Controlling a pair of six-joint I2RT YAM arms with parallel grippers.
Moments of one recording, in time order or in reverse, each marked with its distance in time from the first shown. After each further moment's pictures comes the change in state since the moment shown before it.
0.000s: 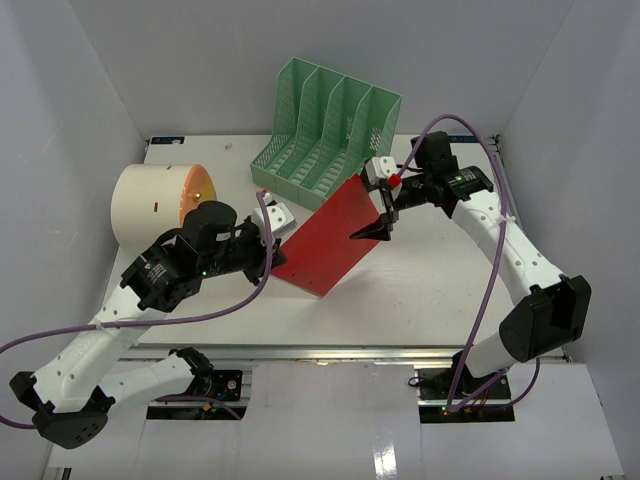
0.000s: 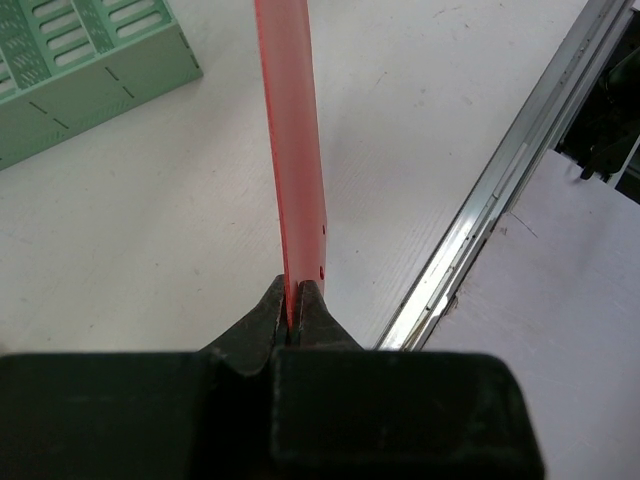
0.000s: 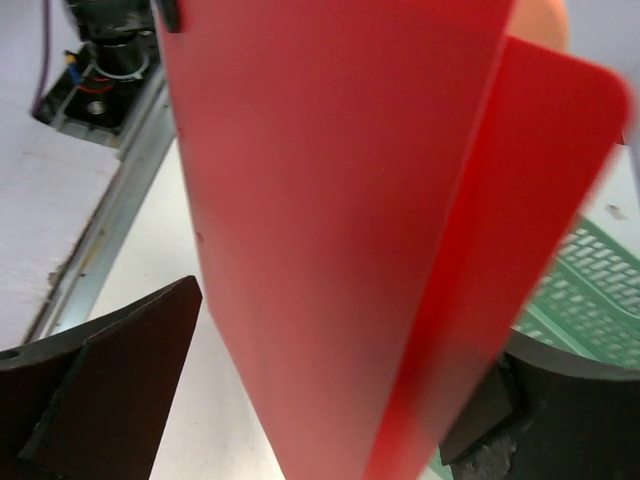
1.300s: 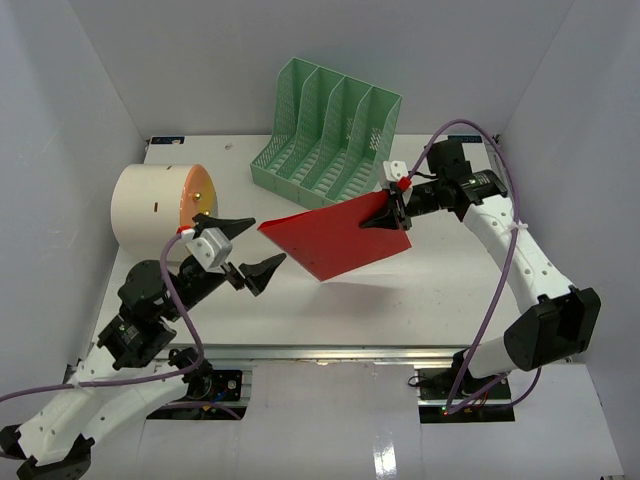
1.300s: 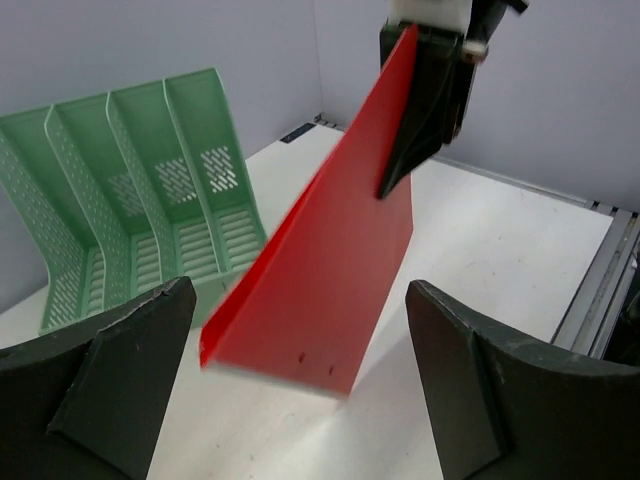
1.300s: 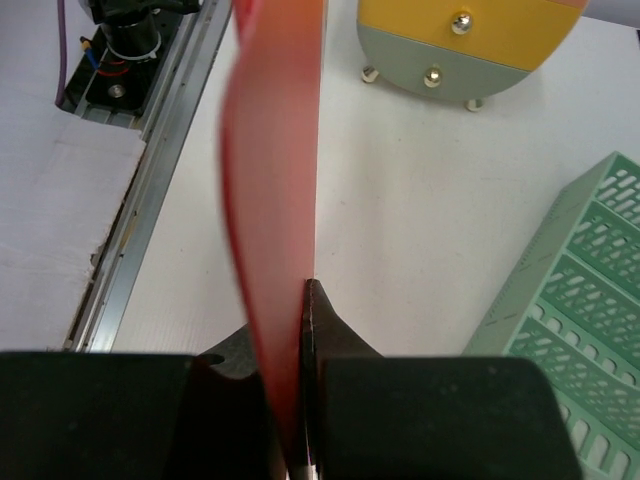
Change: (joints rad) left arm 0.002 -0.426 -0.406 0.658 -0.105 -0.043; right arm -0.054 -0.052 -0.036 -0.141 0.028 -0.038
